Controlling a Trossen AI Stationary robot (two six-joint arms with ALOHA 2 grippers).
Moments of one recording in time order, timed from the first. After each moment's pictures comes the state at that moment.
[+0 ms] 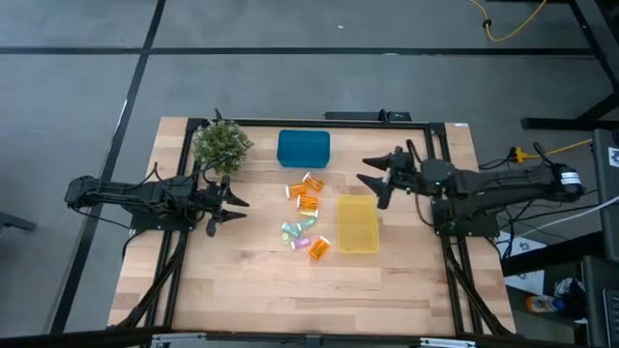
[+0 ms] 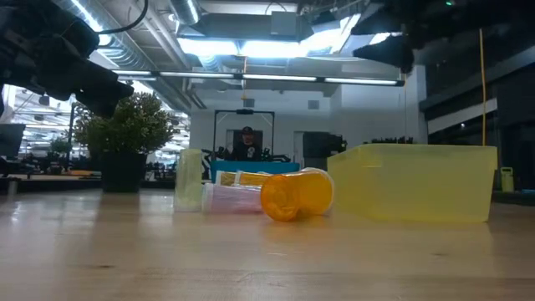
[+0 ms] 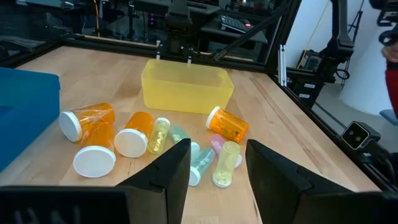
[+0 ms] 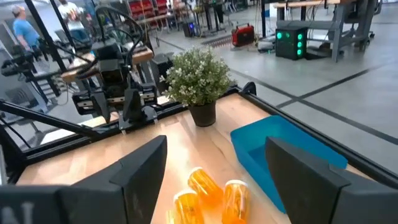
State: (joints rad) left arm -0.02 0.17 0.03 -0.01 0.09 -0.17; right arm -0.01 0.90 0.53 0.24 0.32 0.26
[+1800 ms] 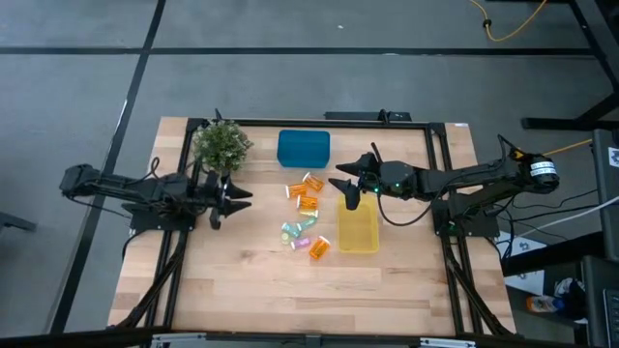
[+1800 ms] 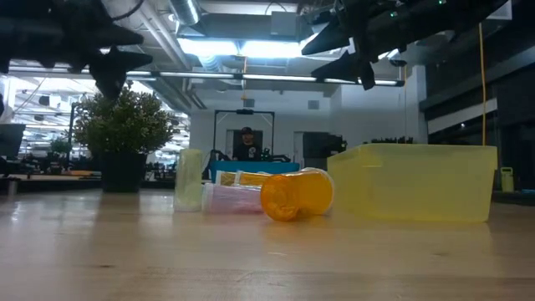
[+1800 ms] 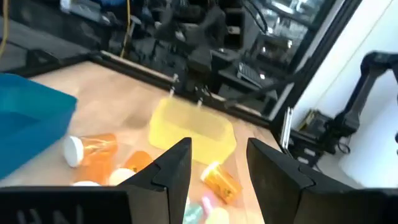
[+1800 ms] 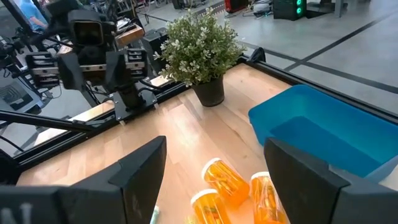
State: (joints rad) left arm -0.11 0.40 0.15 0.20 -0.12 -0.41; right arm -0.01 1.27 0.69 0.32 0.31 0.41
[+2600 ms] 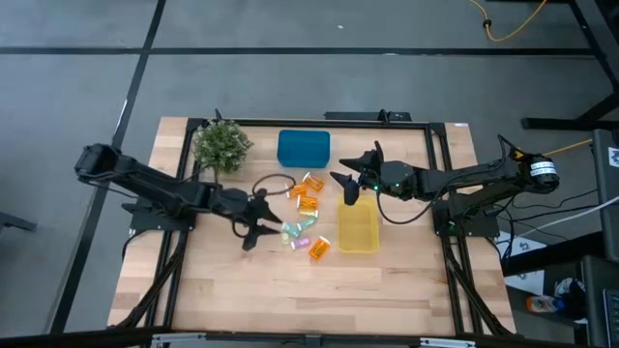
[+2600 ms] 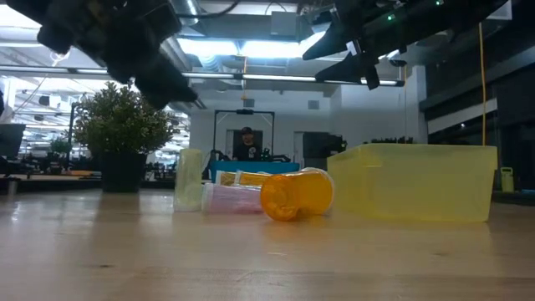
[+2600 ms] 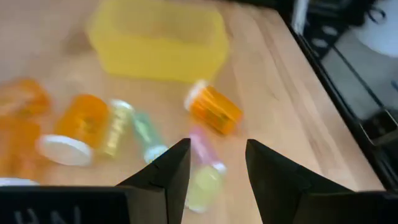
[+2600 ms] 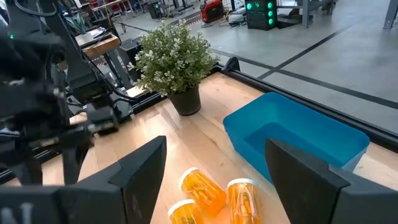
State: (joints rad) left arm -0.17 1.18 0.48 0.20 0.01 -0.25; right arm -0.01 1.27 0.69 0.32 0.43 0.41
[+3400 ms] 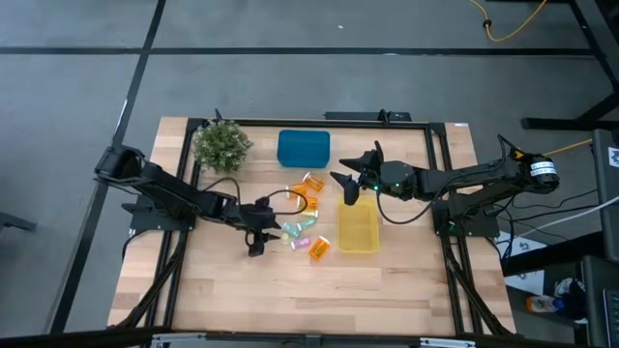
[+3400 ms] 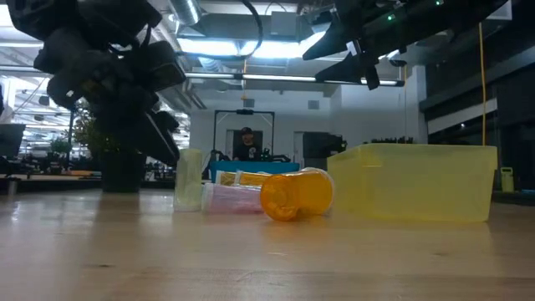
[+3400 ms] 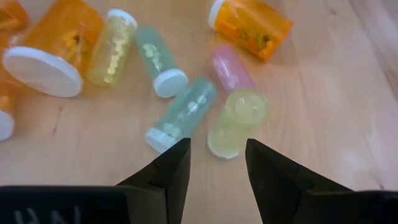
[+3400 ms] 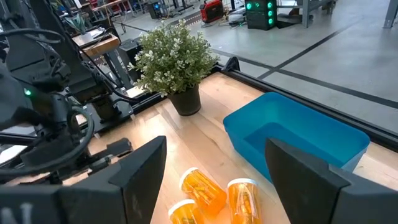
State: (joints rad) left arm -0.22 1.42 0.48 0.20 -0.09 -0.25; right arm -0.01 1.27 0.69 0.32 0.43 0.41
